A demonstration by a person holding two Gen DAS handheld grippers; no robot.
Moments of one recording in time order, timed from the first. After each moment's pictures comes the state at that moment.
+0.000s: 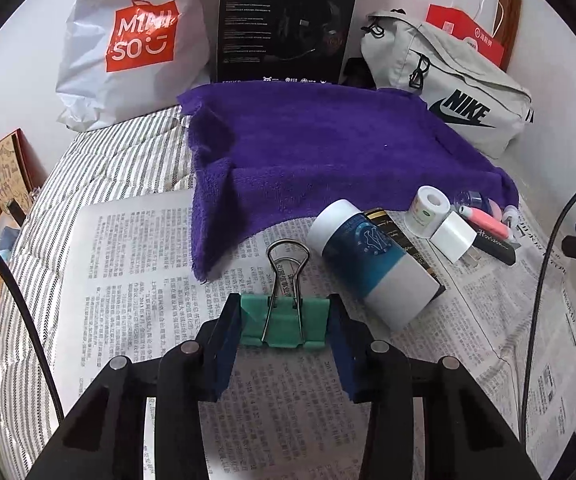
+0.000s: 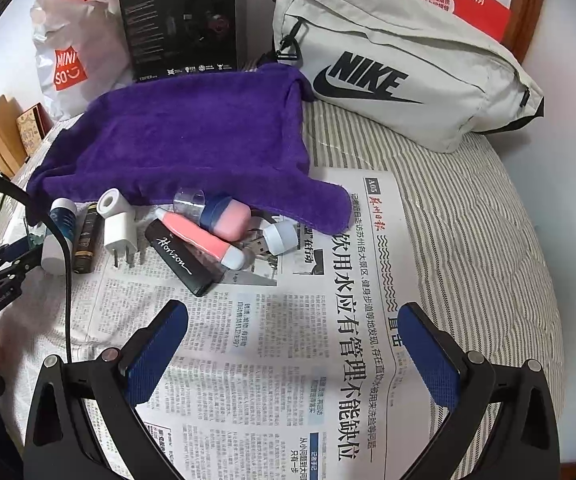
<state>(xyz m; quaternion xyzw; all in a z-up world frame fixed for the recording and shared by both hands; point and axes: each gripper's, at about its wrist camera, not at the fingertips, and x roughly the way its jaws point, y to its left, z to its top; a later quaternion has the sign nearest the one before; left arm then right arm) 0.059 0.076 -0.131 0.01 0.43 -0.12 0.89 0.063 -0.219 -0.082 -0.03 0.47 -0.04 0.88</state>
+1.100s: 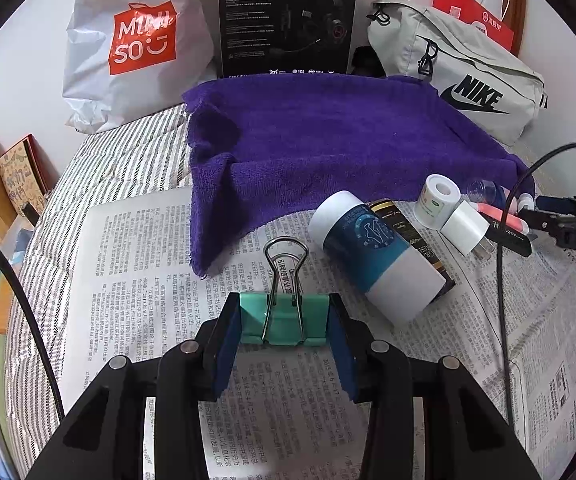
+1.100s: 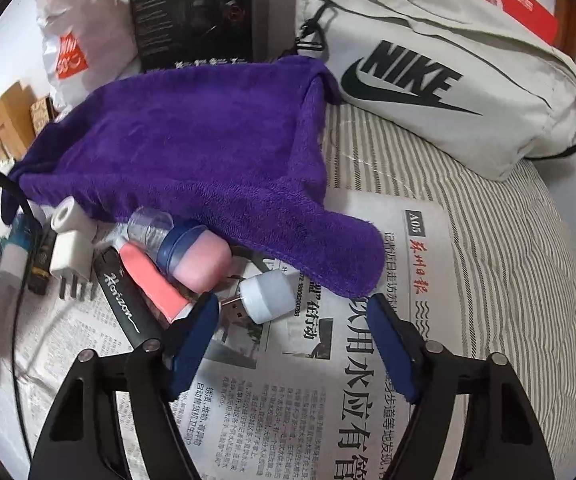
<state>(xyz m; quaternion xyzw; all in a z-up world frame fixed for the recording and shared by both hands) 0.060 0.064 -0.133 0.04 0.45 -0.09 0.89 0.120 -0.227 -0.129 -0.05 0.45 0.03 0.89</state>
